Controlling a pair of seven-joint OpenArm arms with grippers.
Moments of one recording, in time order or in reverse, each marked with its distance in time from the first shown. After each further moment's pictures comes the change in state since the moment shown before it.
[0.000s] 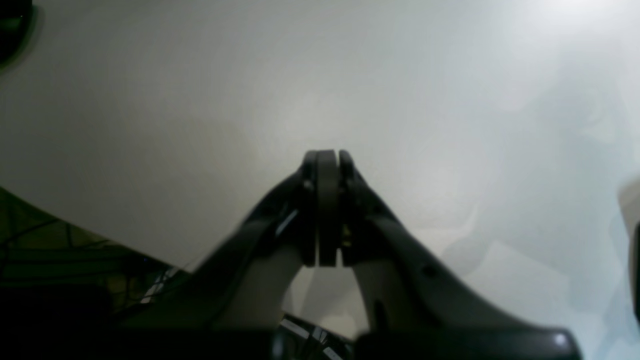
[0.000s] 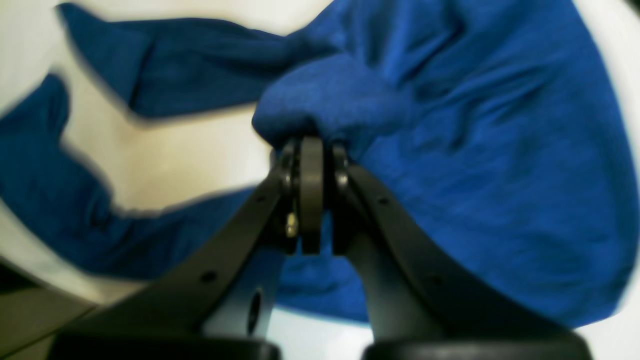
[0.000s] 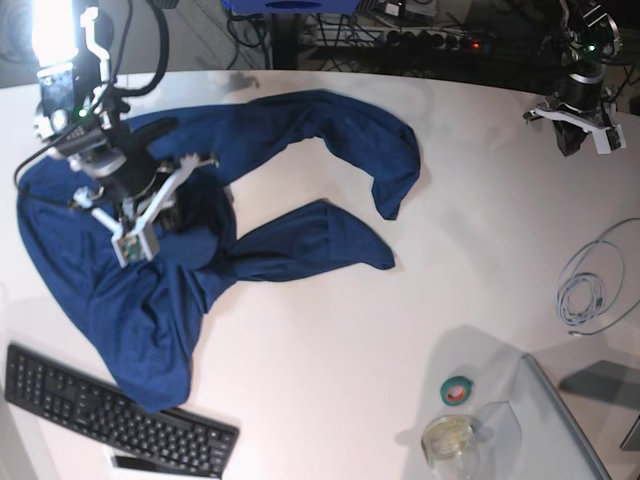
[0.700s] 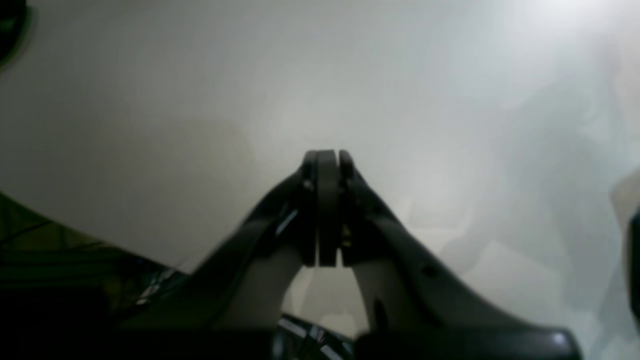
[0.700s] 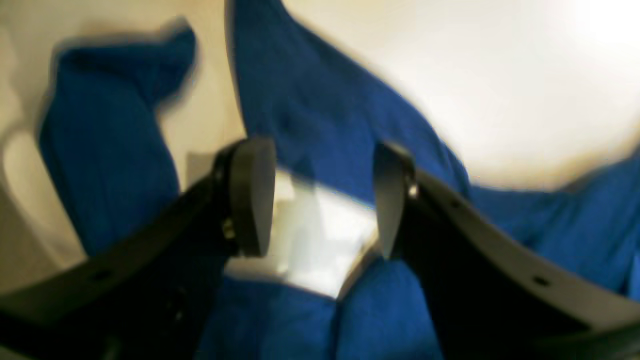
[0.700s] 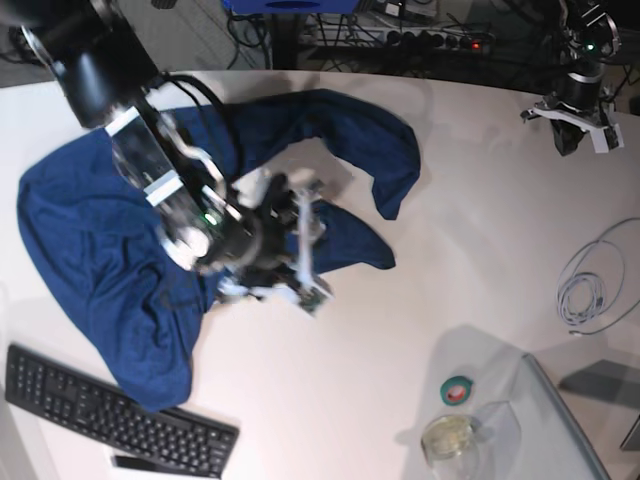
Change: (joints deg) left arm 0.4 0.1 0.1 0.0 0.0 0.0 -0.1; right arm 30.8 -2.7 -29.7 -26.1 0.1 7.9 -4.7
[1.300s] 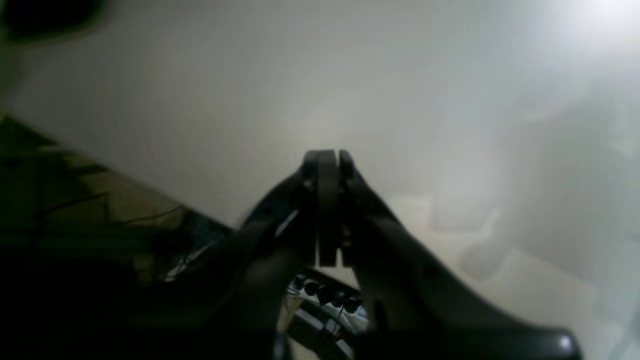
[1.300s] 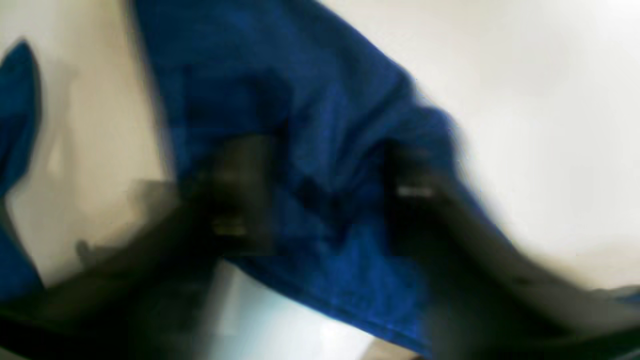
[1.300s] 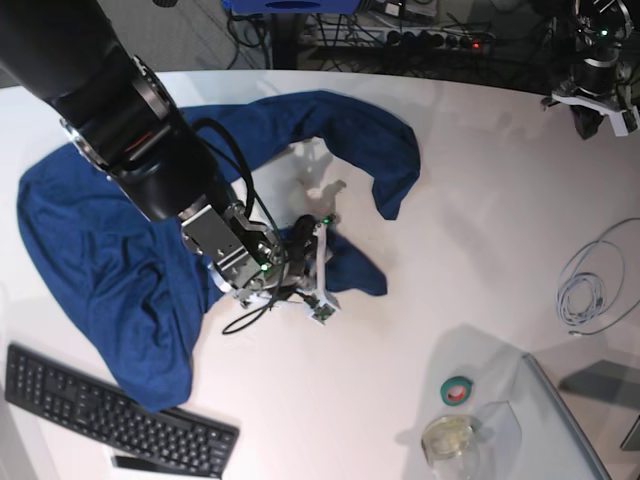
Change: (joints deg) left arm 1.6 0.1 -5.6 -0.1 0.0 -0.1 0.0; right arm 17.0 -9.9 -7.6 -51.1 -0.4 -1.0 25.5
